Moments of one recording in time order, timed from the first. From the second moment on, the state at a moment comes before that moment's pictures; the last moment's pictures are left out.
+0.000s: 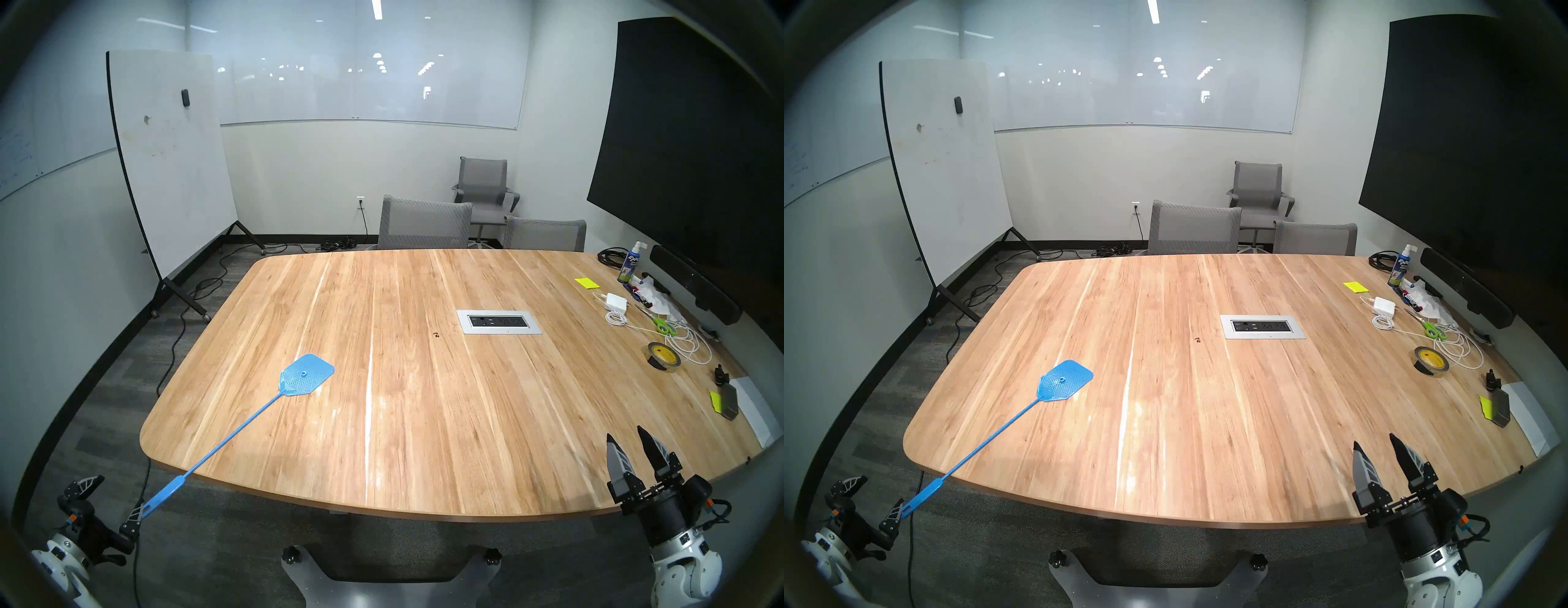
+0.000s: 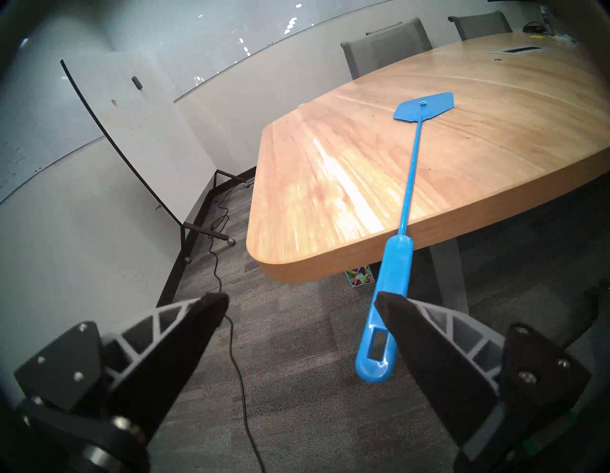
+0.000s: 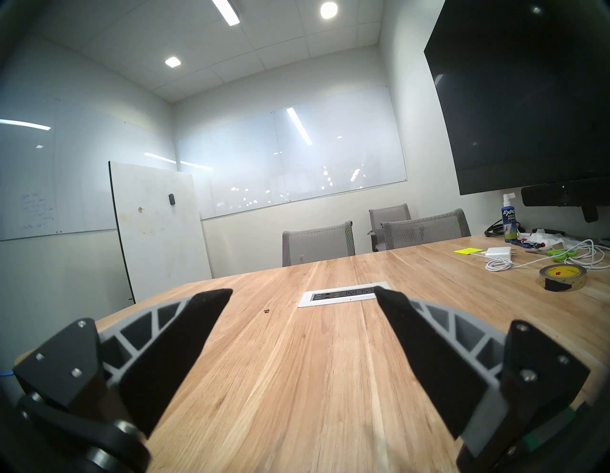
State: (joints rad) left arm 1.94 -1.74 -2.84 -1.88 0.24 -0.26 -1.15; right arm -2.42 -1.47 2.13 -1.99 0.74 -0.32 0.75
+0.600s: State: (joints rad) left arm 1.98 -1.71 -2.88 -1.91 0.14 -0.24 -1.18; right arm -2.42 -1.47 2.13 -1.99 0.74 -0.32 0.75
